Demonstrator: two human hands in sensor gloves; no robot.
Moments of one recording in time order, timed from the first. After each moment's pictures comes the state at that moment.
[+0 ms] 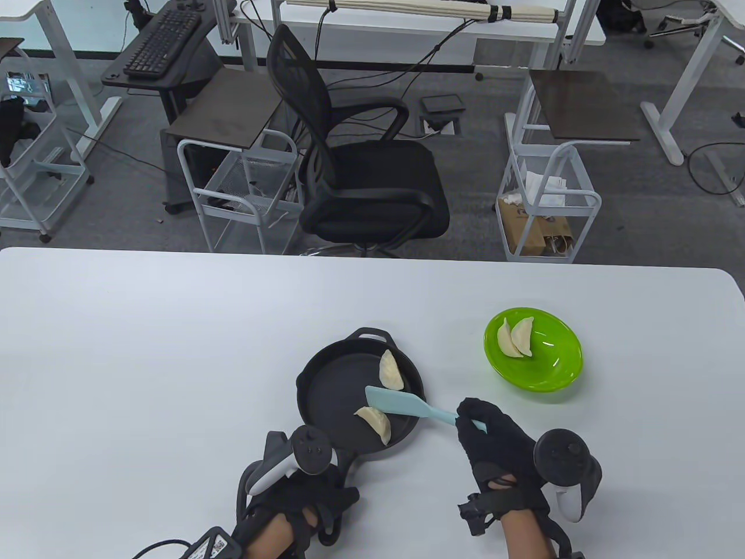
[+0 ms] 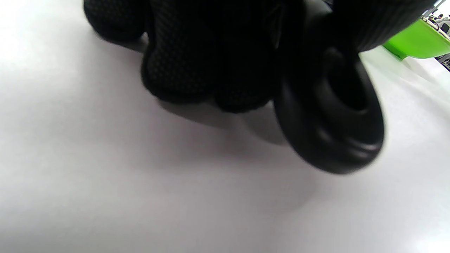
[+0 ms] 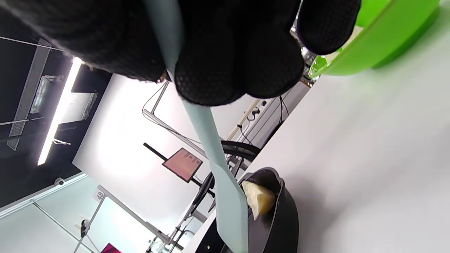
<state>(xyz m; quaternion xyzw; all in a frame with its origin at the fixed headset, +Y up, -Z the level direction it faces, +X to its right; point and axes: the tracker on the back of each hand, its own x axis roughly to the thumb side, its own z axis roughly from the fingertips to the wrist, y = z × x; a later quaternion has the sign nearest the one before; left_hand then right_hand) -0.146 -0.773 -0.289 -0.32 -0.07 0.15 0.93 0.204 -0.732 -0.292 0.03 -0.09 0.85 0.52</state>
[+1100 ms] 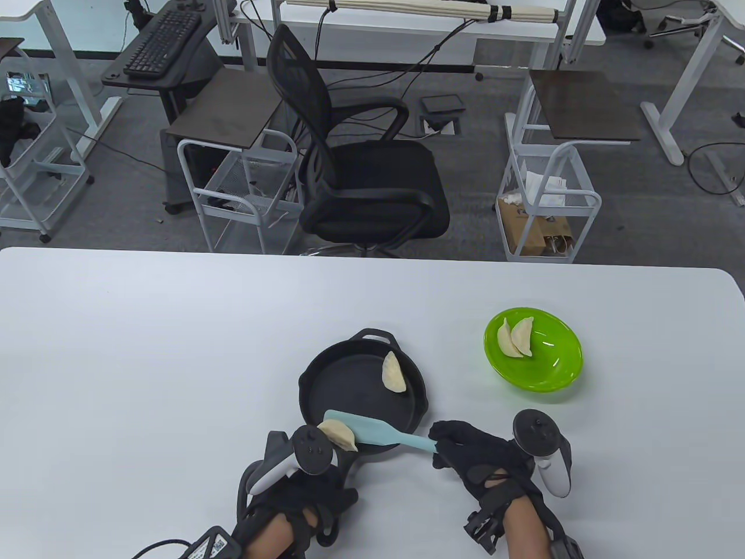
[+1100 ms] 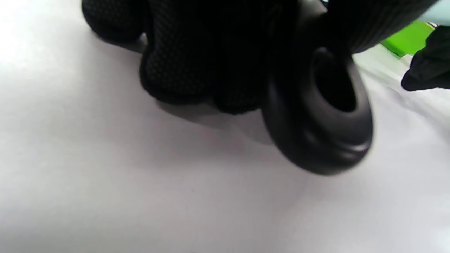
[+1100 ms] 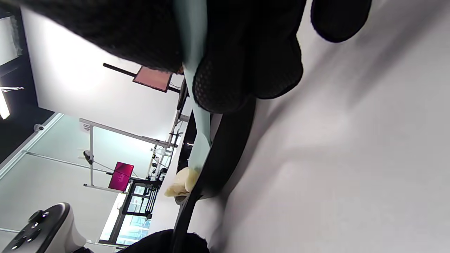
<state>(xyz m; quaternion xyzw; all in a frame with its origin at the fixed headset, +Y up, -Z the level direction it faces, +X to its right) -0.145 -0.773 -0.290 -0.32 -0.07 0.14 0.93 0.187 -0.787 -0.316 0.06 0.18 0.80 0.57</state>
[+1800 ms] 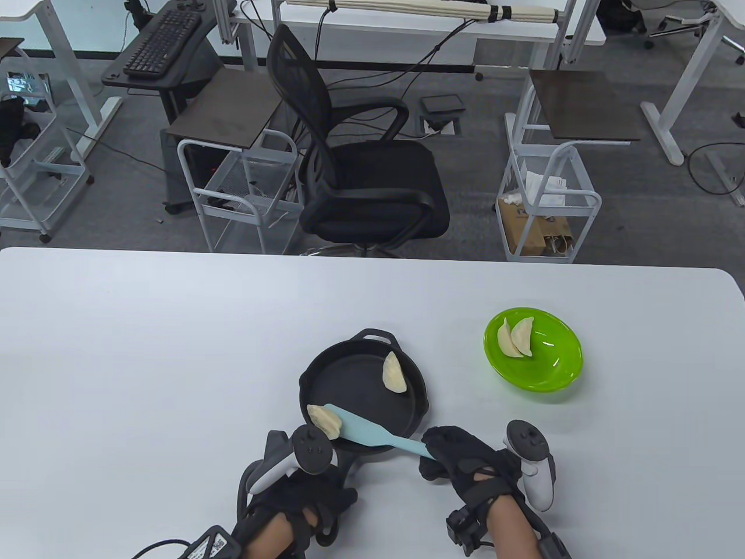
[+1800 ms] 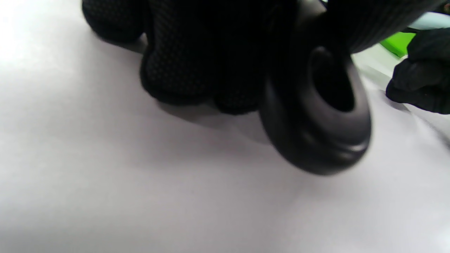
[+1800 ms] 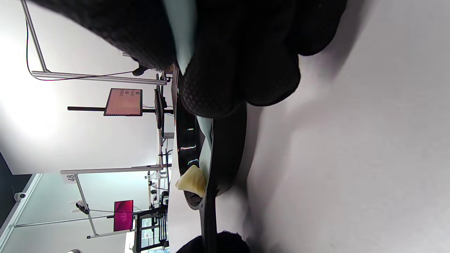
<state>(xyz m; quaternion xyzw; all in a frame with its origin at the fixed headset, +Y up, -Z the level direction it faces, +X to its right) -0.145 -0.774 -0.290 -0.32 -0.08 0.15 0.93 0.173 -0.812 -0.310 -0.04 0.22 0.72 0.66</state>
